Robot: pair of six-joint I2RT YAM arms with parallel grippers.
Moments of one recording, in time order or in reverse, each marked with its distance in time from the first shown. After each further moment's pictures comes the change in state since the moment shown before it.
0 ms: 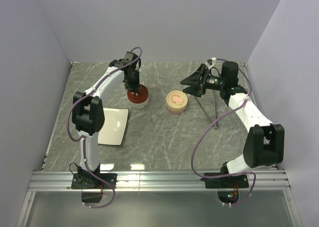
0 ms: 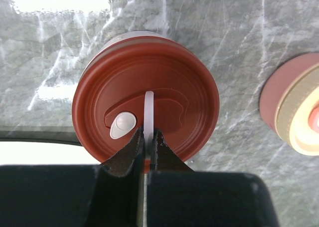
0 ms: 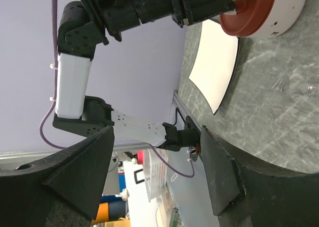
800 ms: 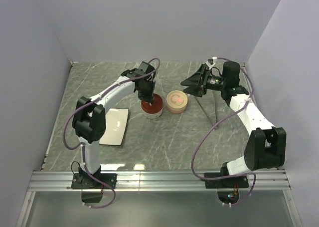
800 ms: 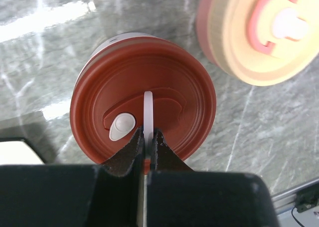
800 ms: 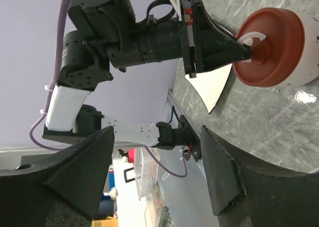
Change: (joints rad) left arm -0.169 -0.103 -0.179 0.105 0.099 0.049; right arm 0.000 -0.029 0.000 -0.030 0.001 -0.051
